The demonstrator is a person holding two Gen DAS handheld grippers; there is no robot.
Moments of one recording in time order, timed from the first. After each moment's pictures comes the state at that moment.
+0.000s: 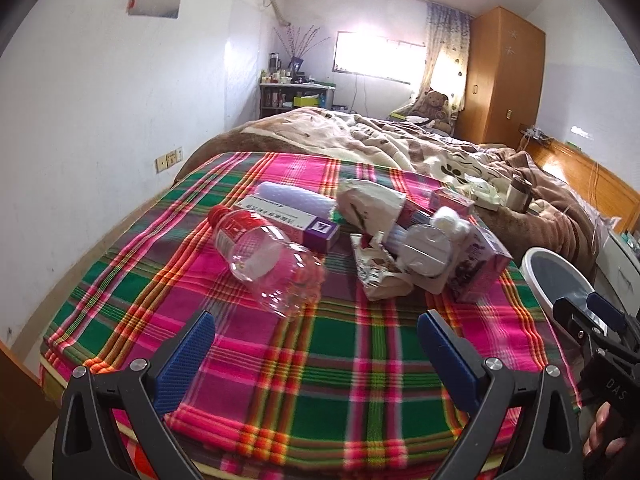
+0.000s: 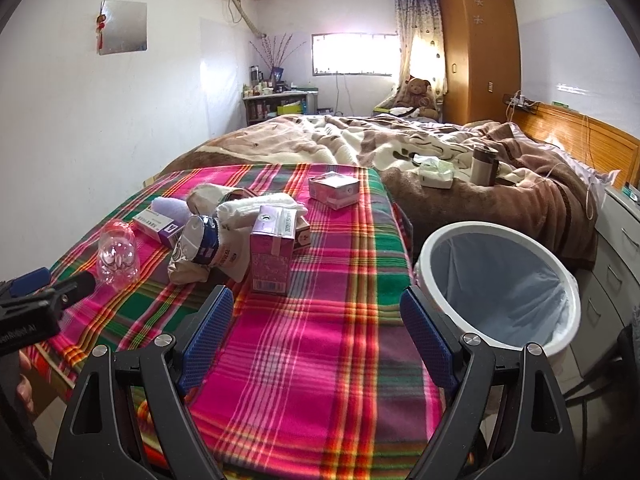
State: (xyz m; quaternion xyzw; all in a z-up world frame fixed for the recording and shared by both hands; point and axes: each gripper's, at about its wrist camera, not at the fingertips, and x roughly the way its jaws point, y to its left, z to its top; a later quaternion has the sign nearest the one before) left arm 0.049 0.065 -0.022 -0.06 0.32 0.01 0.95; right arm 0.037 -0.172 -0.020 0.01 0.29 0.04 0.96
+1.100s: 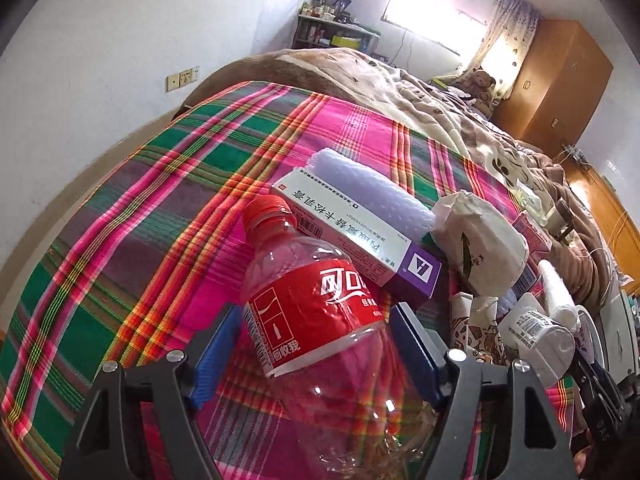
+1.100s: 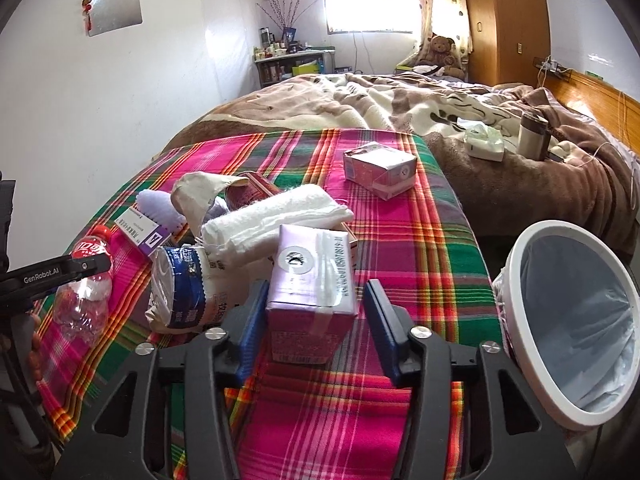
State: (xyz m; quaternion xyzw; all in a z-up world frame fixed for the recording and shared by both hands) left arm 0.191 0.136 -0.064 -0.15 0.43 0.03 0.89; right arm 0.112 -0.142 -0.034 0.03 0.37 0.07 0.93
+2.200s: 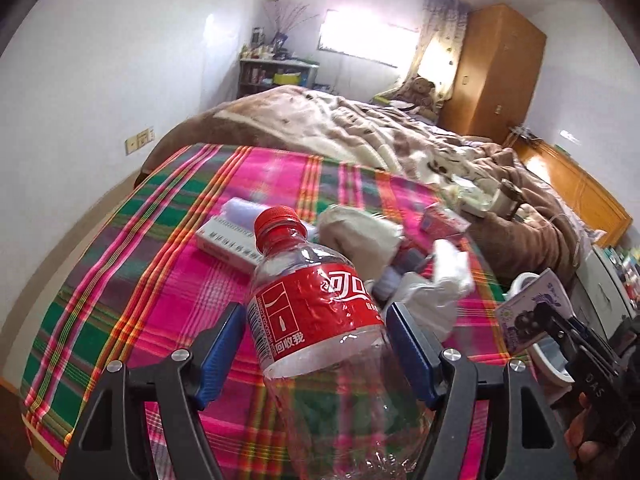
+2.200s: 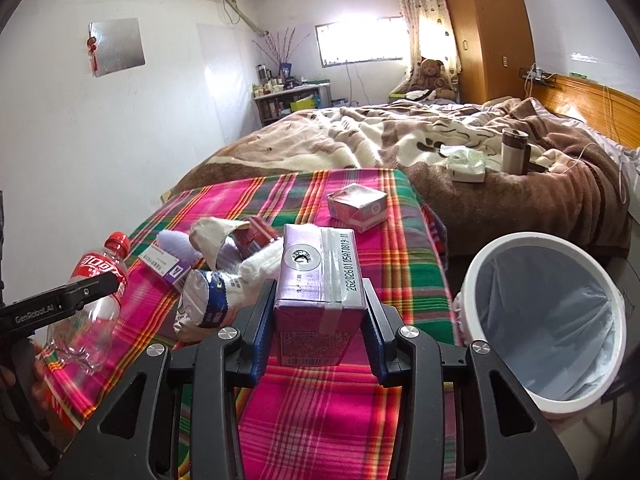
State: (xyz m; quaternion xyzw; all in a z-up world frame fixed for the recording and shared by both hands) left arm 0.124 0.064 0.009 -0.08 0.35 -0.05 0.93; right arm 0.084 -0.181 0.001 0.07 0.30 0.07 0.95
